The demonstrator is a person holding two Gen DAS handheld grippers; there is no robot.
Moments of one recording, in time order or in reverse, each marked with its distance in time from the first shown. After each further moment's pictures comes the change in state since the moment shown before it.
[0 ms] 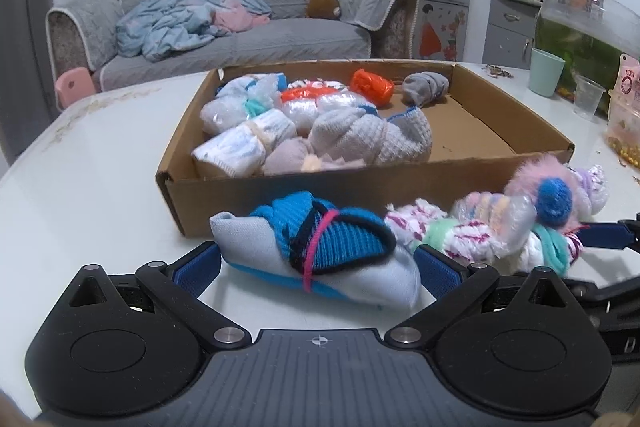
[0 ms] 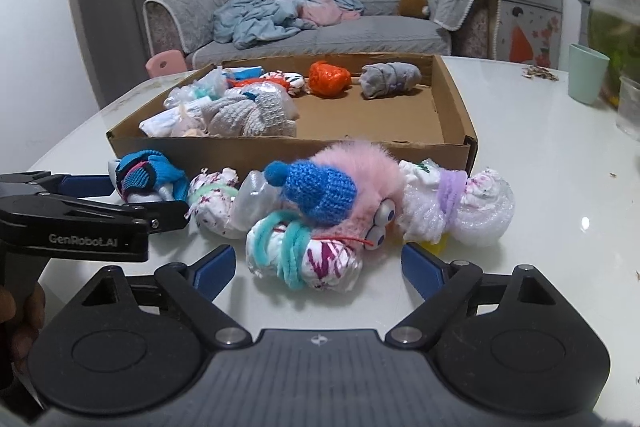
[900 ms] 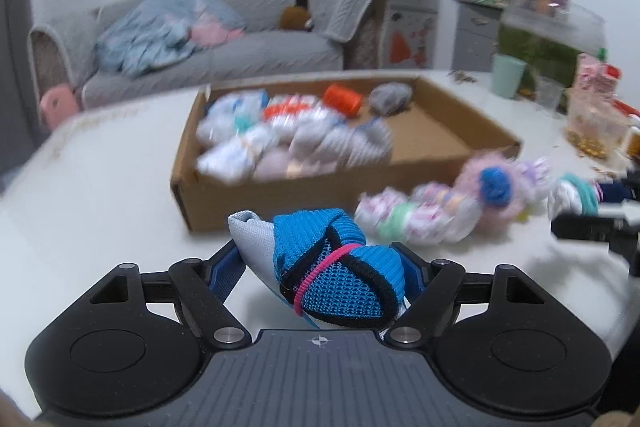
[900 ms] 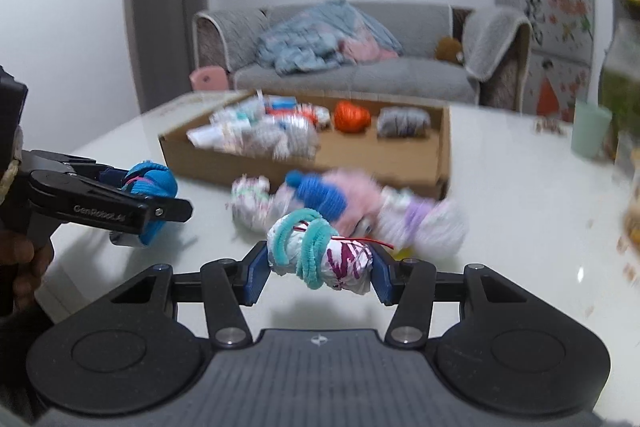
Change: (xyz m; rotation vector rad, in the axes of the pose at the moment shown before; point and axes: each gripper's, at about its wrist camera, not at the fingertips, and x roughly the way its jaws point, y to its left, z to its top) left arm -0.054 0.003 0.001 0.066 -0.044 -0.084; right arm -0.069 -0.027 0.007 -0.166 -0.135 0.117
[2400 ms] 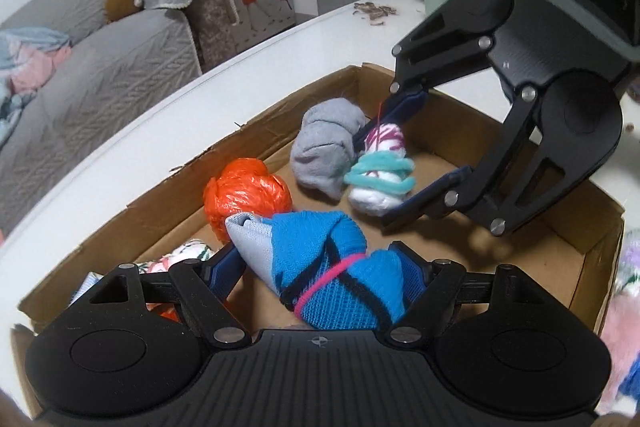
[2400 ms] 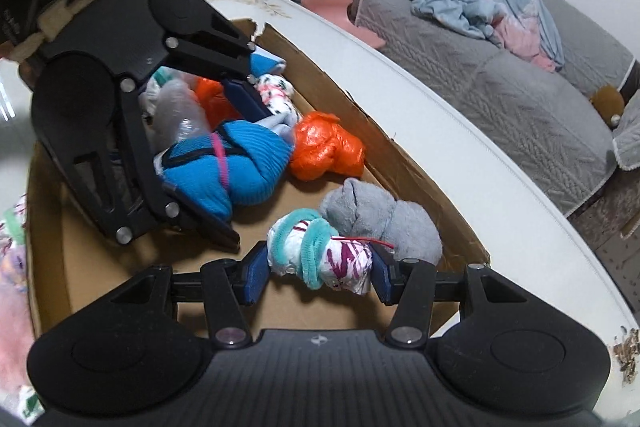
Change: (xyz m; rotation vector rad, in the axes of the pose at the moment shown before) left arm 0.247 -0.022 0.136 0.404 0.232 -0.320; right arm 0.245 -0.096 0.120 -0.518 0.314 0.339
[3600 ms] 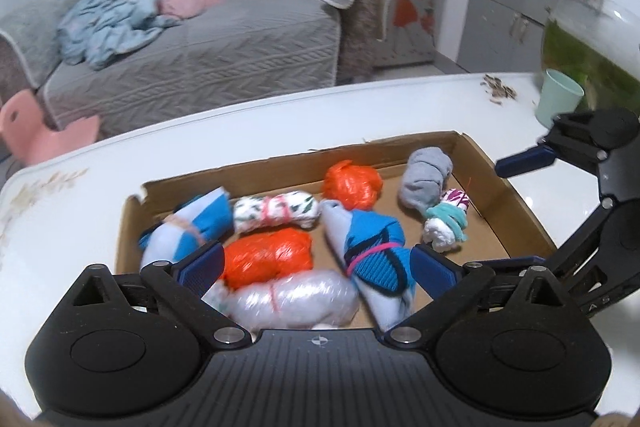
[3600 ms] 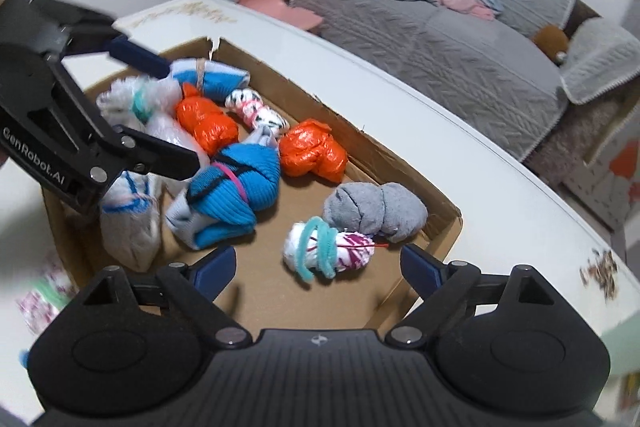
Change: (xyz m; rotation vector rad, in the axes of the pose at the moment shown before) left arm -0.100 -0.005 -0.011 -0.444 -0.040 0.278; right arm -0.035 0.030 0.012 0.225 0.075 -0.157
